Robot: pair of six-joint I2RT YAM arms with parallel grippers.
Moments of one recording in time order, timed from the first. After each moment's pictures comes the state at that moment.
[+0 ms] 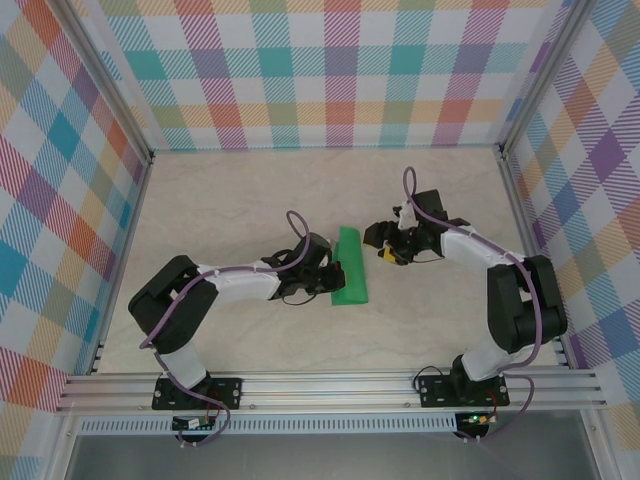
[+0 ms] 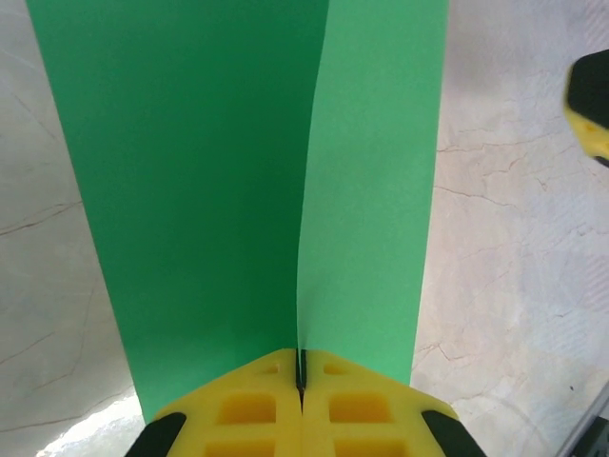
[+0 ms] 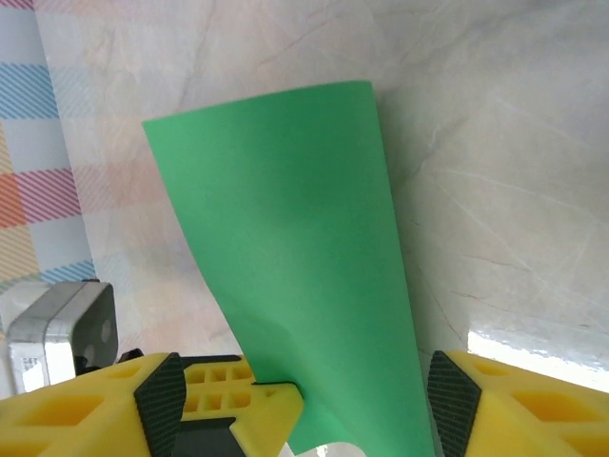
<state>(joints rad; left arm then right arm) -0.80 1.72 0.90 0.00 0.22 -0.86 0.27 1.60 0.95 -0.37 -0.68 0.62</state>
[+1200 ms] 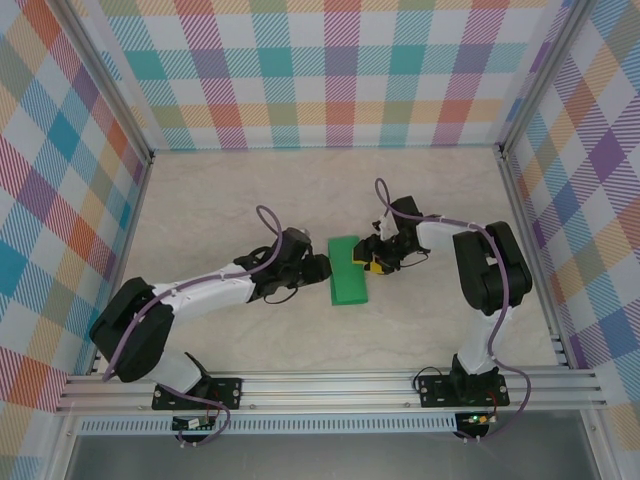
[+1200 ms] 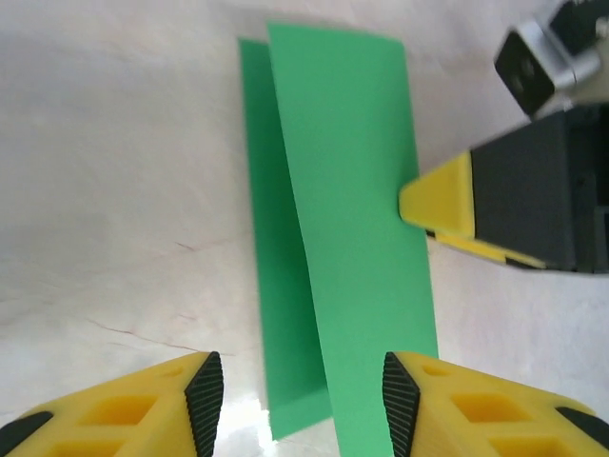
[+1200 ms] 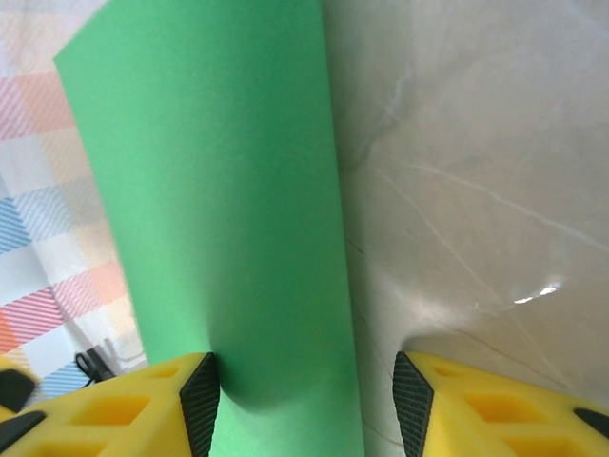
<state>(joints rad) -0.75 1.48 0.84 -0.19 0.02 -0.88 0.34 1.89 1.07 -0.44 -0.70 0.49</state>
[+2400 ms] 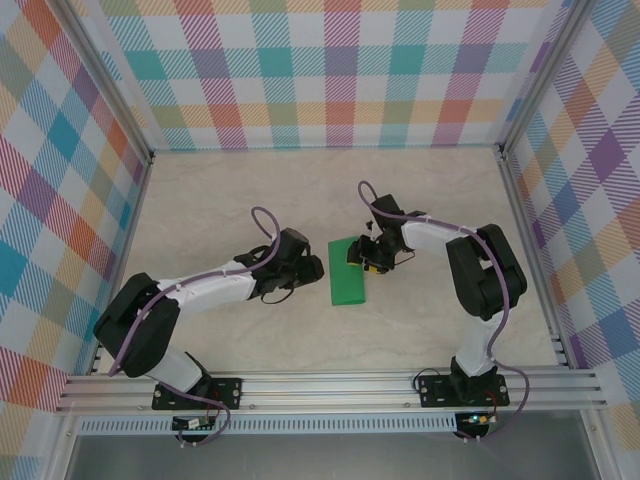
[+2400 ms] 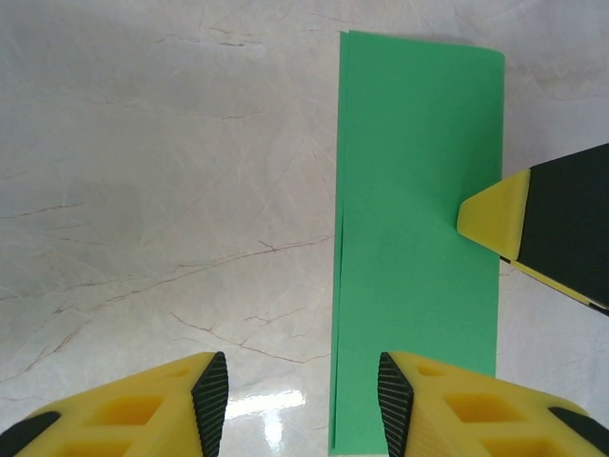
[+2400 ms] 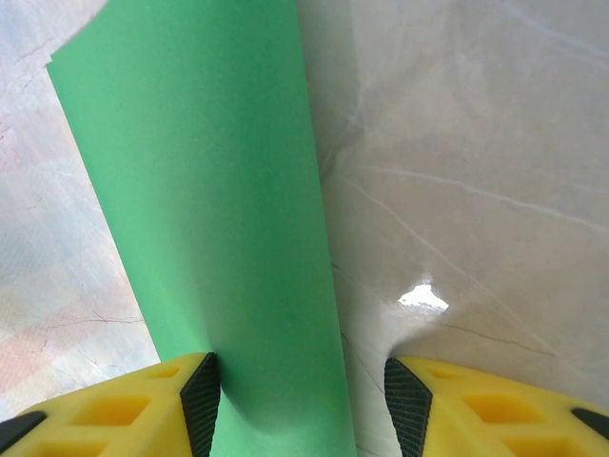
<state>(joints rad) -0.72 1.52 0.84 -0.22 0.01 -0.92 0.45 1.88 1.13 -0.53 -0.41 0.62</state>
